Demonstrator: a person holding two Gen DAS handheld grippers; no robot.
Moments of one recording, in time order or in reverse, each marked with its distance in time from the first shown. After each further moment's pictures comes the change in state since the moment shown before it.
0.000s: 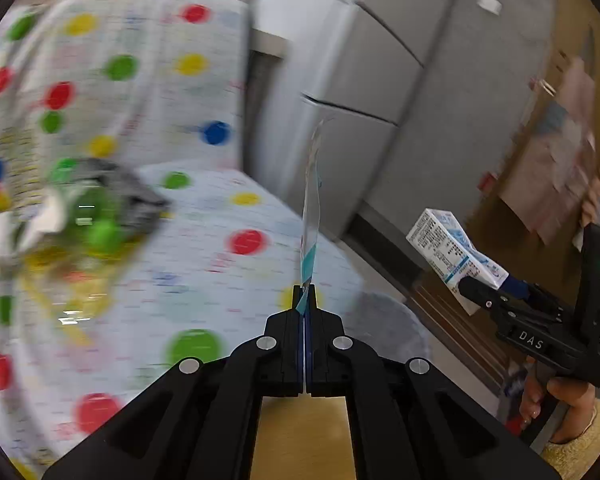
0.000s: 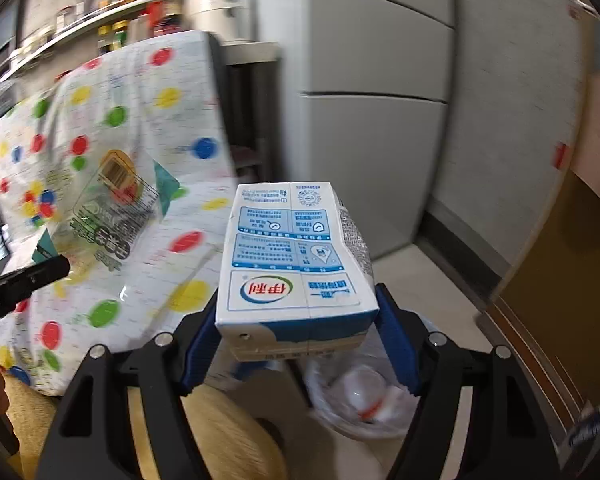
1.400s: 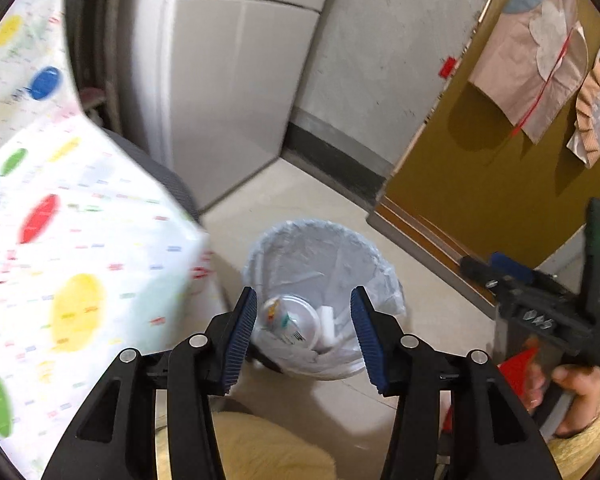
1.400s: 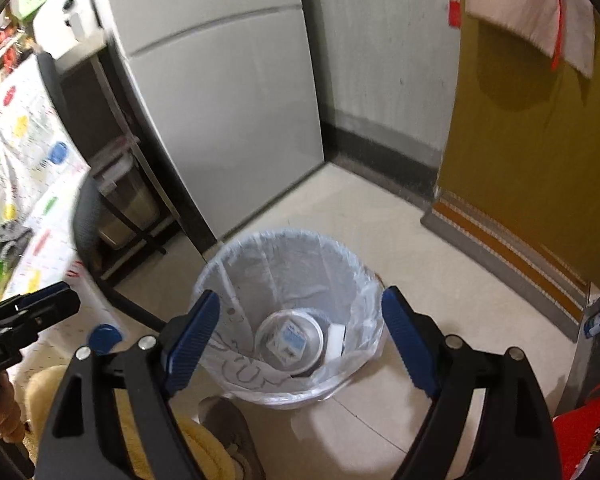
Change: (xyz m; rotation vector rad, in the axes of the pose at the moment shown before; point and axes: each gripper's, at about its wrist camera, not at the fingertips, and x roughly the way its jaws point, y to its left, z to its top) left arm 0.145 -0.105 -0.018 0.177 0.287 -0.085; right arm 0.046 -0.137 -0.054 0.297 0.133 -0.113
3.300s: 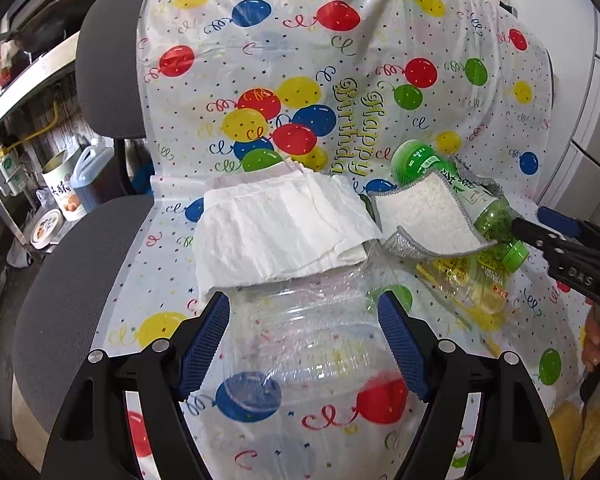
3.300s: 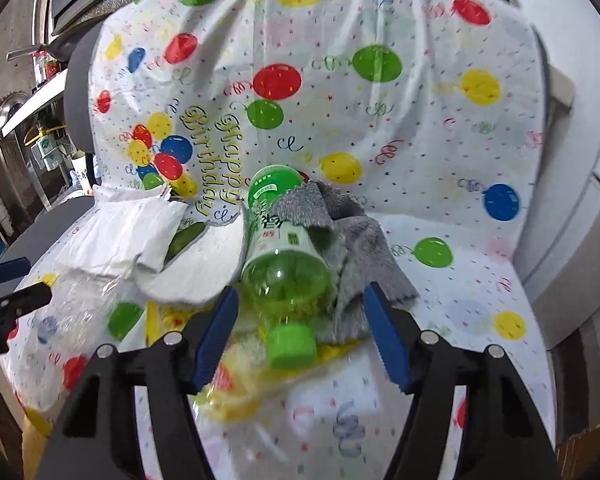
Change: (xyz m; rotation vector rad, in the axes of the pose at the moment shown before) left arm -0.271 0.313 -0.128 -0.577 -0.164 0.759; right arm 0.049 0.494 0.006 -0.781 0.025 0.570
